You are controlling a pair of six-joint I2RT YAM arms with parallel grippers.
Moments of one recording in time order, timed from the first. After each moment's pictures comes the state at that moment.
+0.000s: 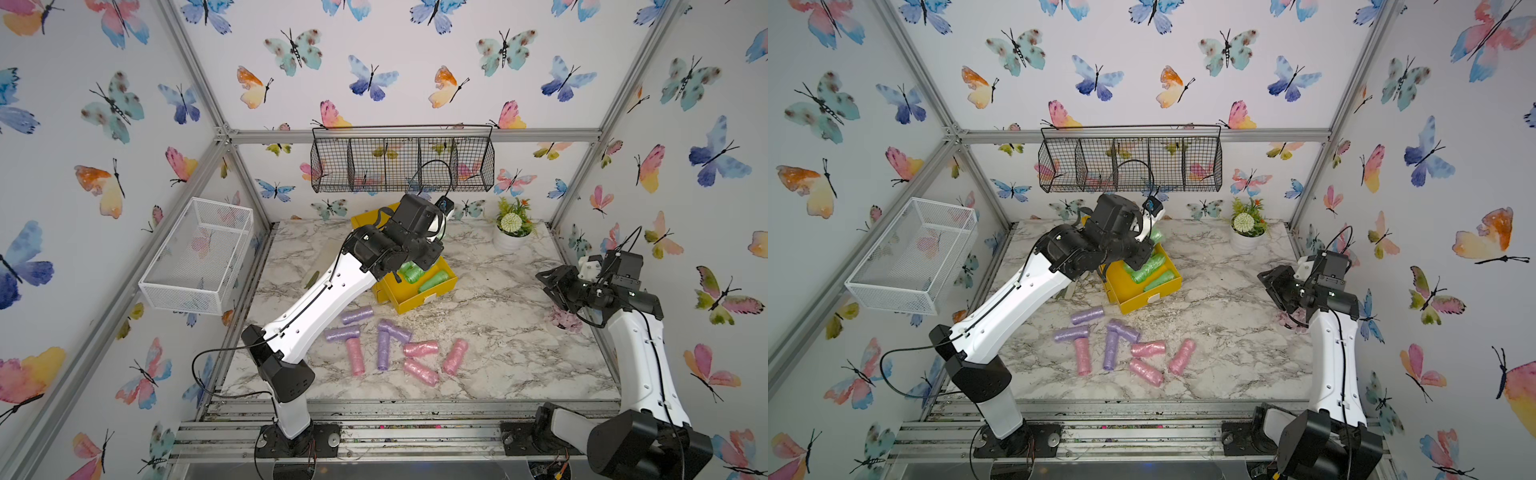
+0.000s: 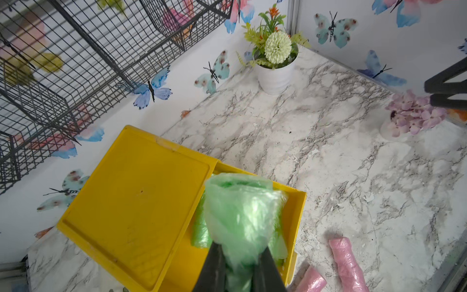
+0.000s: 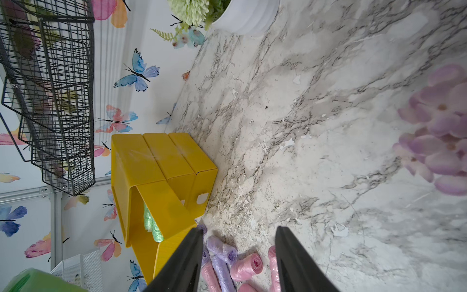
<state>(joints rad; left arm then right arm) -0.83 1.77 2.09 -0.98 -0.16 0.06 -0.30 1.16 1.10 -0.80 -0.57 0.65</state>
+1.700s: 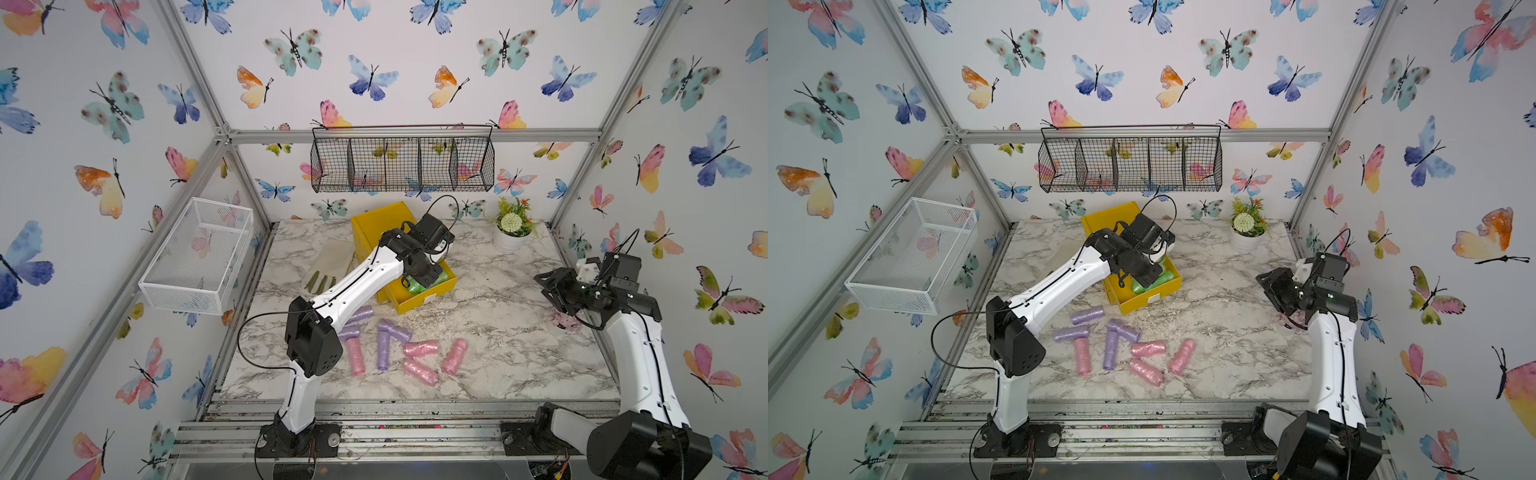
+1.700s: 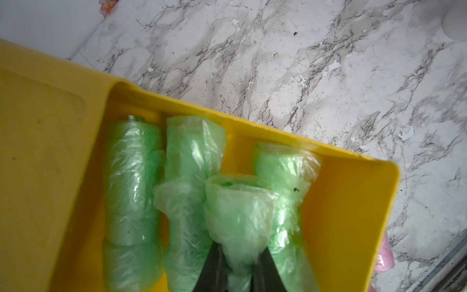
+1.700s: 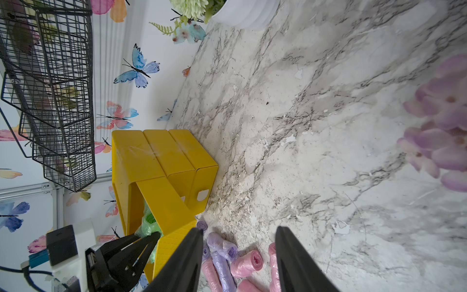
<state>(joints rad) -0.77 2.02 2.08 -1.09 -0.05 0.09 -0.30 1.15 1.09 -0.80 -0.58 0.65</state>
